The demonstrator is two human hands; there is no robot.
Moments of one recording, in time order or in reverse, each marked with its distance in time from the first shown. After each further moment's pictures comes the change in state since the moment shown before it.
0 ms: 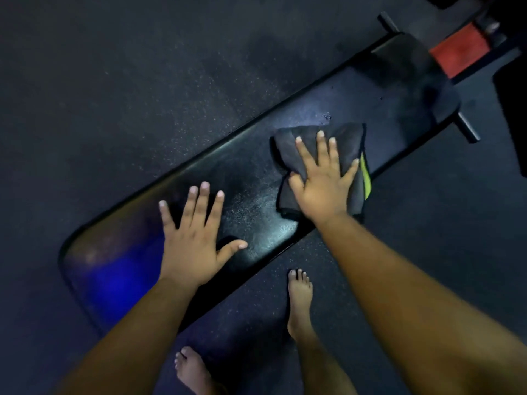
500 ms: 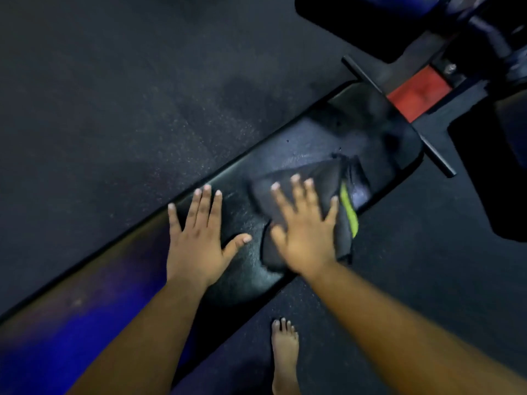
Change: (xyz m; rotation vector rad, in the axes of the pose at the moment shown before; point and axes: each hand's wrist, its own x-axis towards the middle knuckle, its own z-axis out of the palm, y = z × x) left_hand 0.141 0.078 -0.018 -0.044 0.063 -0.057; right_hand 0.034 0.061 -0.010 -0.055 0.015 -0.102
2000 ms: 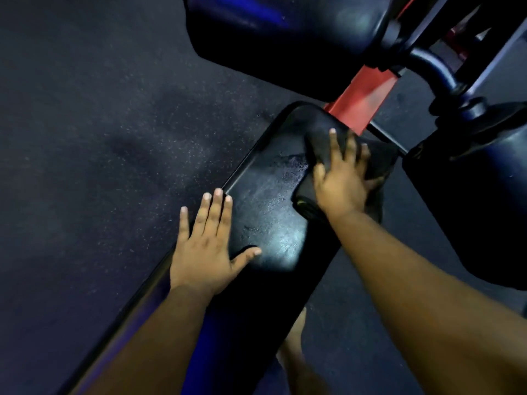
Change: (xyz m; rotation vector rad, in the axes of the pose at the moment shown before) left_hand 0.160 0.062 -0.020 0.123 -0.138 0.376; right_hand 0.165 0.162 -0.046 0.136 0.011 0.703
